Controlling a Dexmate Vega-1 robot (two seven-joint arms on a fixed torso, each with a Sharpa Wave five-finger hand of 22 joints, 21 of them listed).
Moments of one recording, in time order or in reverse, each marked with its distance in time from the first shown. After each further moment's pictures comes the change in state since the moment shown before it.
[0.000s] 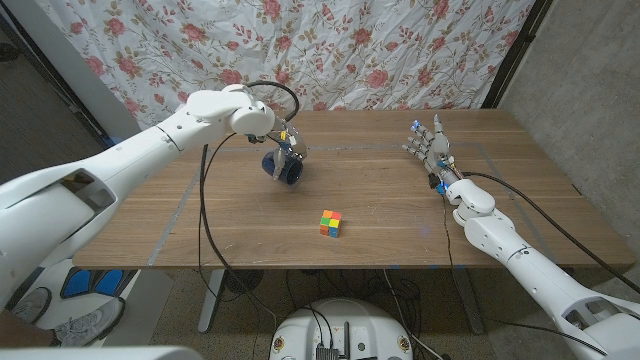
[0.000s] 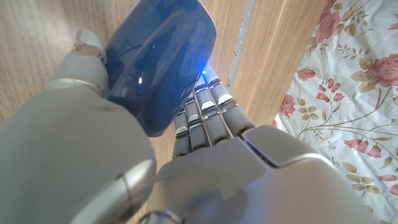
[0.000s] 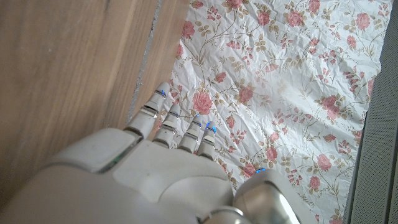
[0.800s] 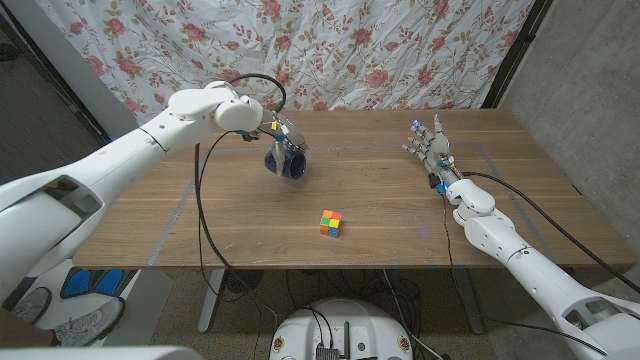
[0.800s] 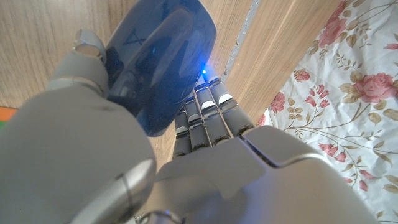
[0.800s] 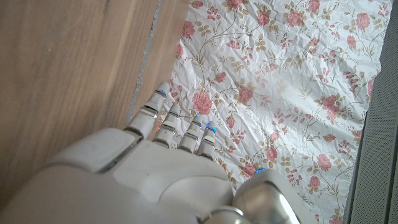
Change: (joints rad) left arm 0.060 0.044 -0.095 -0.008 -0.157 0.036 0.071; left_hand 0.000 0.000 0.000 0.000 -0.003 0.001 0.001 0.000 0.000 0.003 0.003 0.000 0.000 0.006 -0.001 -0.014 0.008 0.005 -0.005 0.000 0.000; right arm 0.000 0.000 0.000 0.000 0.000 0.000 0.000; right_hand 0.000 0.000 0.000 0.000 0.000 0.000 0.000 0.000 0.000 0.000 0.000 0.000 0.000 0.000 0.000 0.000 0.000 0.000 0.000 0.000 0.000
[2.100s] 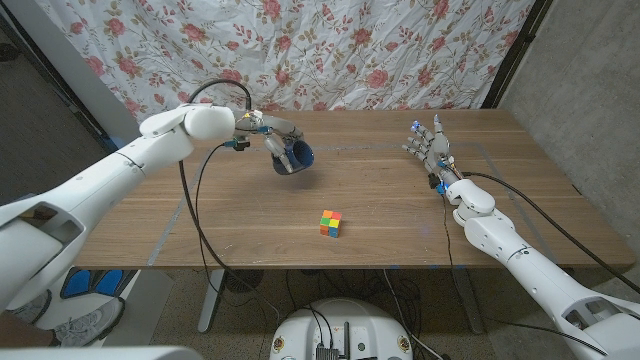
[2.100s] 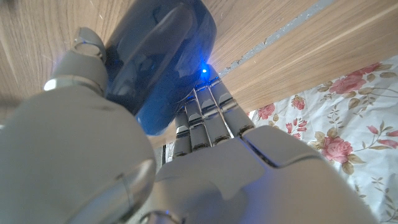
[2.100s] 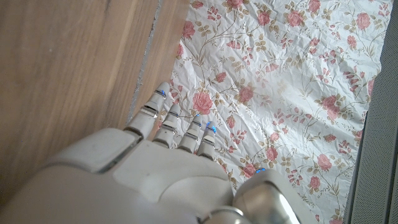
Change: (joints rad) left arm 0.166 0.044 -0.146 0.072 -0.442 0.100 0.201; left_hand 0.000 0.000 0.007 -0.007 0.001 0.013 0.013 0.000 0.000 0.009 0.009 0.000 0.000 0.015 0.001 -0.020 0.036 0.005 -0.005 0.010 0.000; right arm 0.000 0.000 0.000 0.001 0.000 0.000 0.000; right_hand 0.000 0.000 0.000 0.000 0.000 0.000 0.000 0.000 0.000 0.000 0.000 0.000 0.000 0.000 0.000 0.000 0.000 0.000 0.000 0.000 0.000
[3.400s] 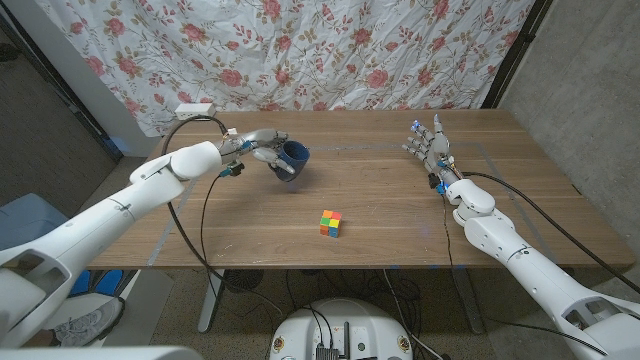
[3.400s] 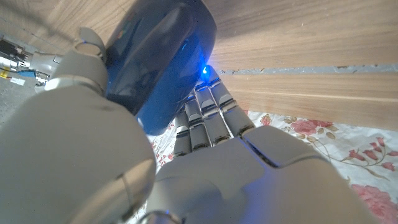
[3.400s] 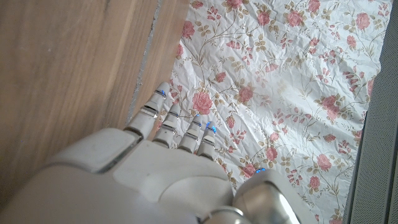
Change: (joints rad) left arm 0.262 0.010 -0.109 0.022 -0.285 0.030 0.304; left_hand 0.000 0.000 0.000 0.000 -0.007 0.000 0.000 0.000 -0.016 -0.009 -0.009 -0.002 0.000 -0.007 -0.018 -0.032 0.019 -0.029 0.000 -0.004 -0.002; right arm 0.000 0.000 0.000 -0.002 0.000 0.000 -0.001; right_hand 0.000 0.000 0.000 0.000 0.000 0.000 0.000 0.000 0.000 0.000 0.000 0.000 0.000 0.000 0.000 0.000 0.000 0.000 0.000 0.000 0.000
